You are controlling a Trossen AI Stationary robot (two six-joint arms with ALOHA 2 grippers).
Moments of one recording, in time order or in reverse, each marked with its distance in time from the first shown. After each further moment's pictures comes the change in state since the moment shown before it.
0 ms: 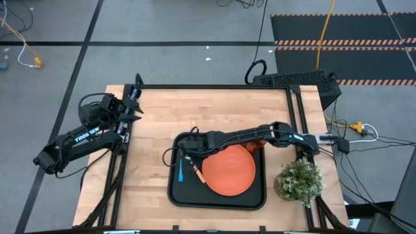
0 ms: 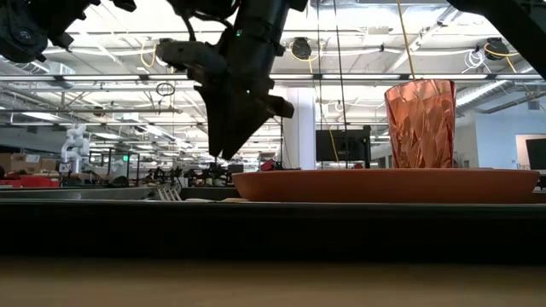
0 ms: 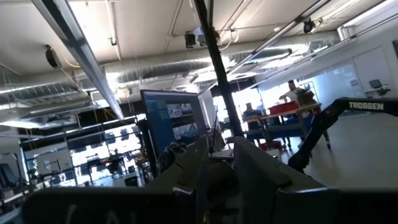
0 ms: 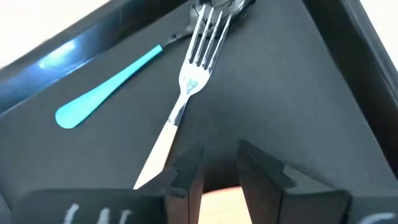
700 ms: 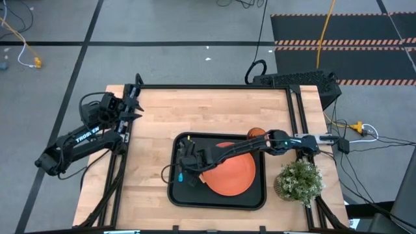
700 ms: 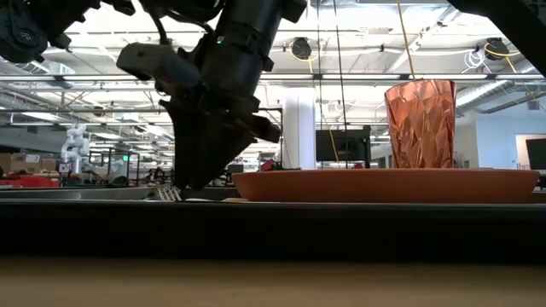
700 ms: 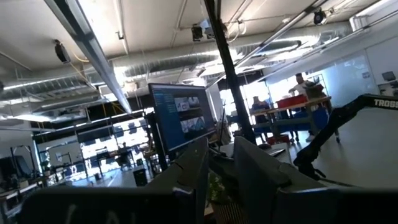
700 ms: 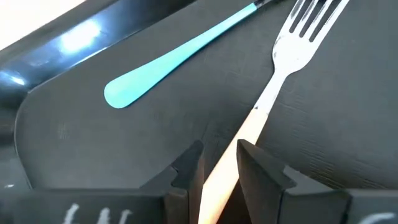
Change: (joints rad) left arm 0.057 0.000 0.000 0.000 0.026 -0.011; right arm 0.090 0.078 0.000 0.138 -0.029 0.031
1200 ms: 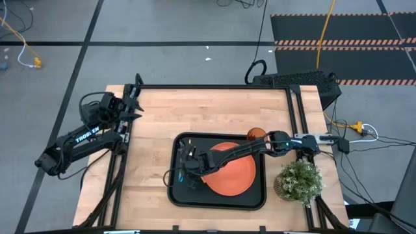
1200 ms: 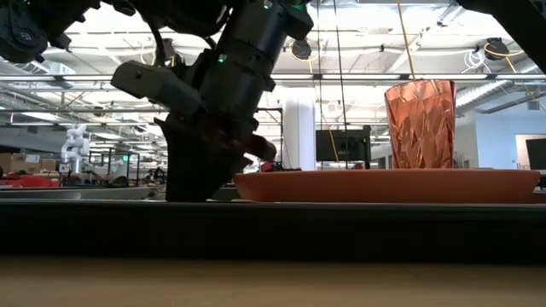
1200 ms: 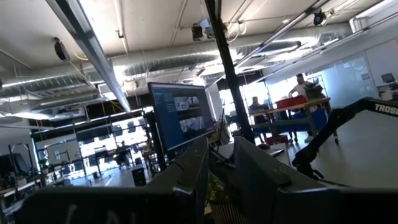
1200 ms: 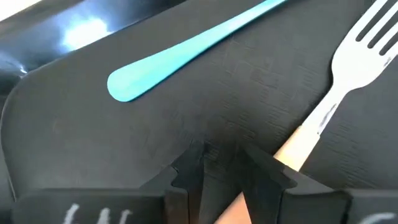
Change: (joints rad) left arm 0.000 0.000 0.000 0.000 0.001 -0.012; right arm 0.018 -0.001 -0.114 0.161 0.003 -0.045
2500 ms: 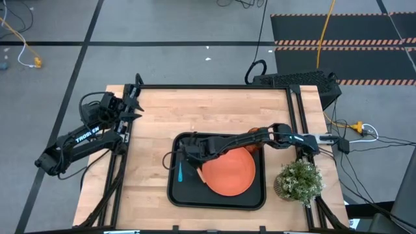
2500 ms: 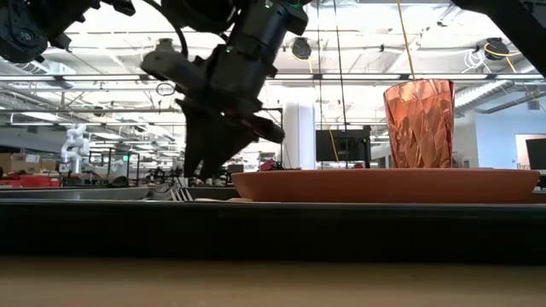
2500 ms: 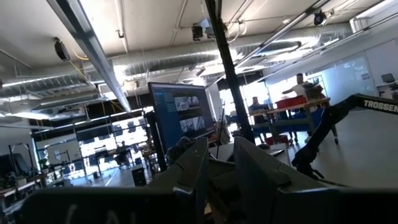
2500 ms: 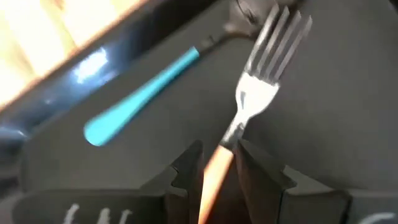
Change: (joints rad) left arm 0.000 0.000 0.000 0.000 0.001 -0.002; right arm -0.083 -0.080 -0.018 -0.047 -0.023 0.088
